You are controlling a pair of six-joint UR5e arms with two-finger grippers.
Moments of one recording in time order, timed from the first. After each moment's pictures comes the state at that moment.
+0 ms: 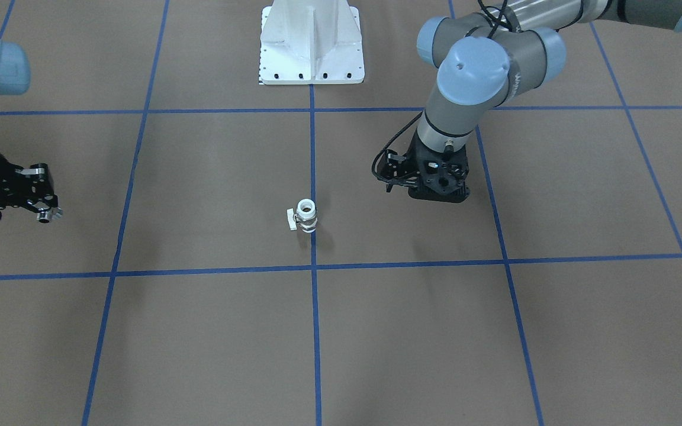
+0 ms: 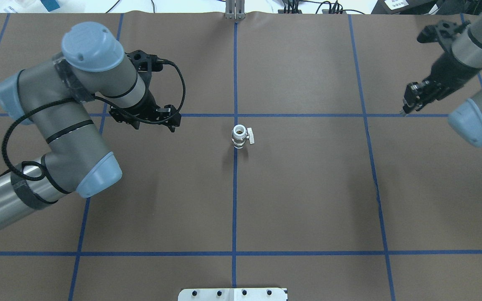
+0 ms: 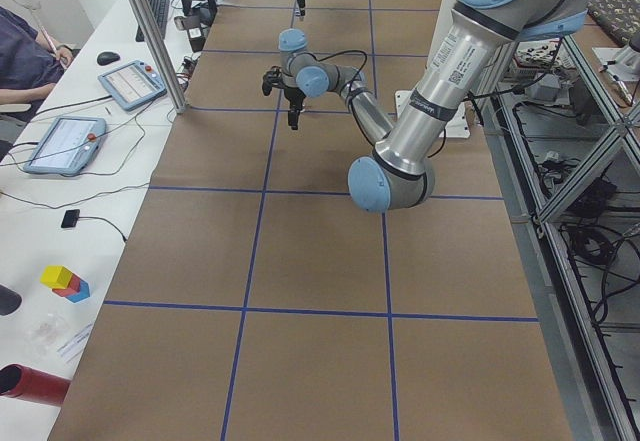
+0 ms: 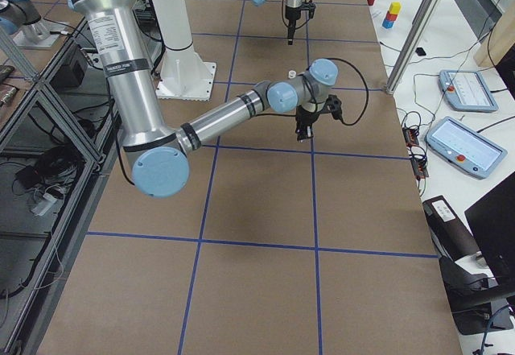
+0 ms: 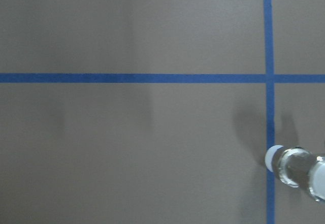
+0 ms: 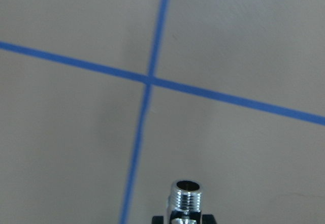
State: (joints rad) left arm -0.74 -2.14 -1.74 -1.57 -2.06 -0.93; right arm 1.08 -1.19 1.79 -1.79 2.35 0.39
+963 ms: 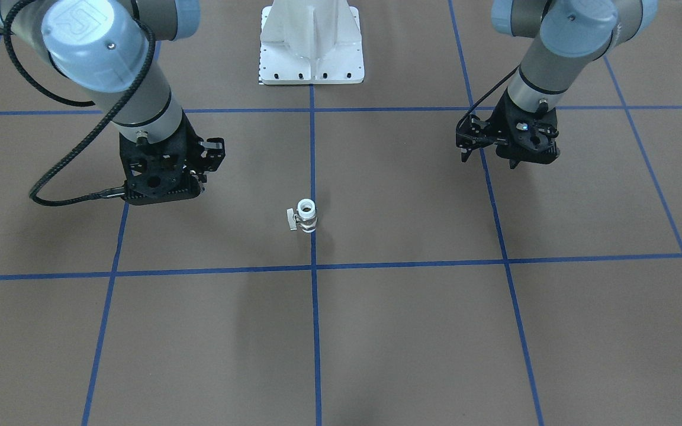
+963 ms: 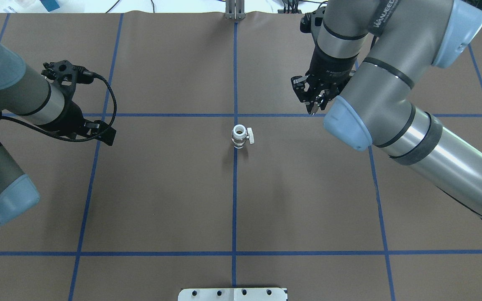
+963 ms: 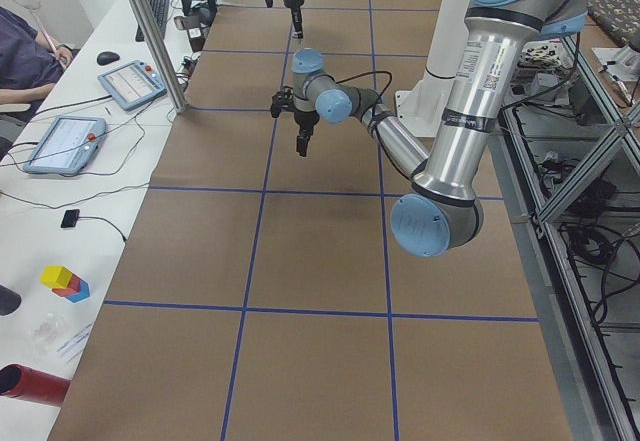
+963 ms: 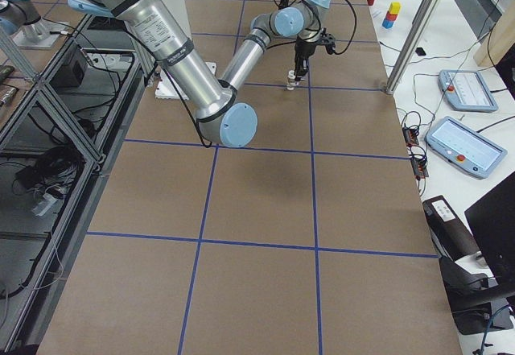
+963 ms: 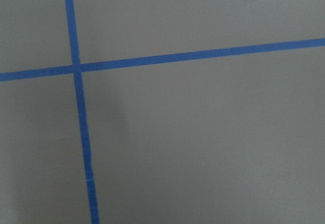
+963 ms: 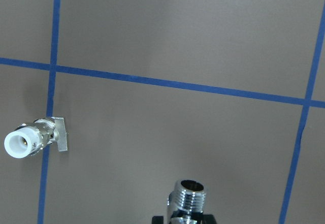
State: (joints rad) left arm -0.80 -1.85 -1.98 -1.57 -2.07 -0.81; right arm 0.83 -0.82 1.75 -2.02 2.19 0.75
